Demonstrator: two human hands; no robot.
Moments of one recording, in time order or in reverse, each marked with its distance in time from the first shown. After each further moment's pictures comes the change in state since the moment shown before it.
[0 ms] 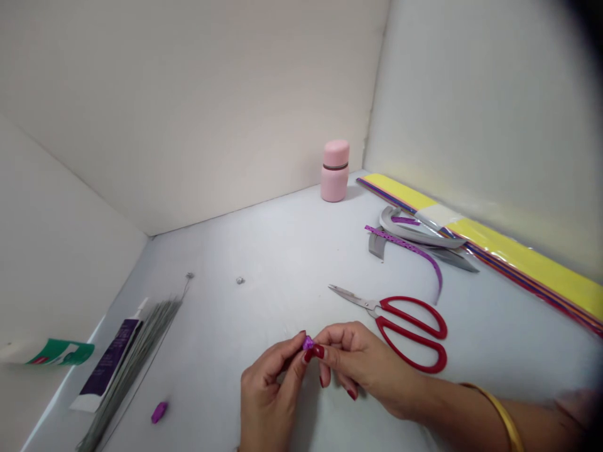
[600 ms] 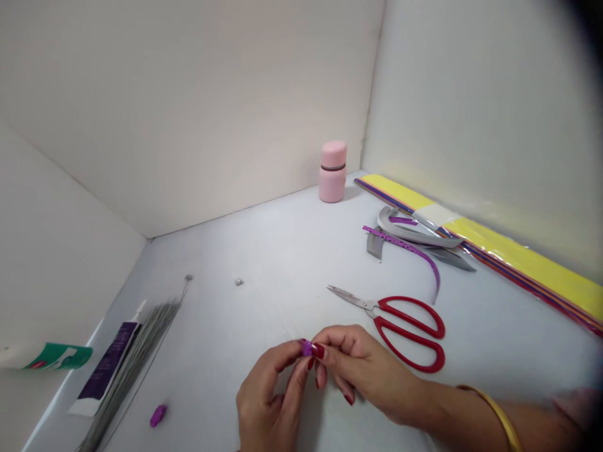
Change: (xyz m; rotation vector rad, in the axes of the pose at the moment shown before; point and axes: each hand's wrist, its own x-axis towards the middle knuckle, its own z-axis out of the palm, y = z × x) left_hand 0.000 -0.001 -0.006 0.282 -0.001 0.484; right_hand -0.001 0.004 0.000 0.018 -0.034 -0.097
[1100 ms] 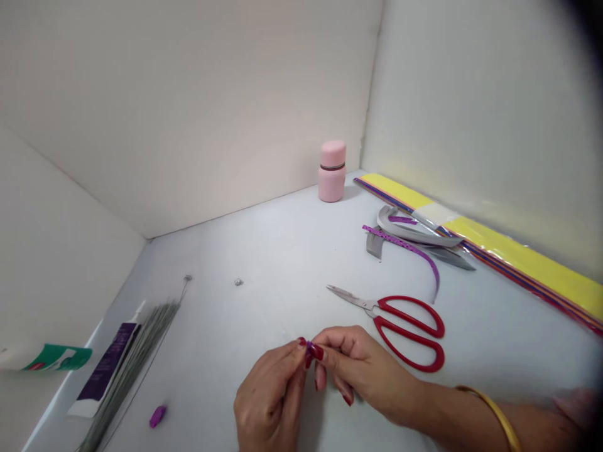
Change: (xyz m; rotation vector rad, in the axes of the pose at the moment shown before) left_hand -0.002 0.006 0.005 -0.105 0.100 -0.056; right_hand -0.001 0.000 0.002 -0.040 0.011 -0.019
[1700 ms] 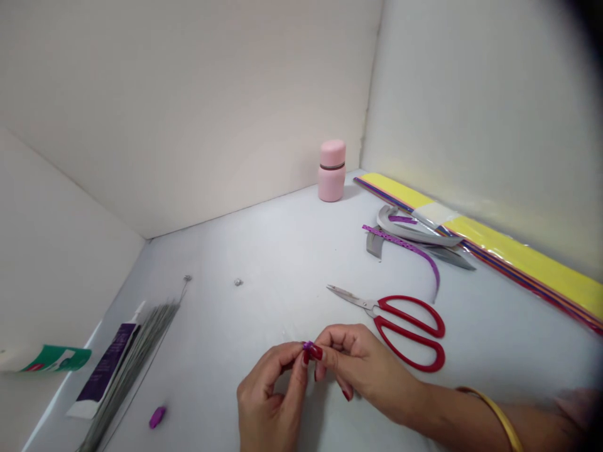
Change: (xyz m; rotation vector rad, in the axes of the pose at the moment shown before) left_hand 0.005 0.007 -0.001 0.039 -0.125 -0.262; right_hand 0.001 -0.002 0.002 -0.026 0.118 0.054
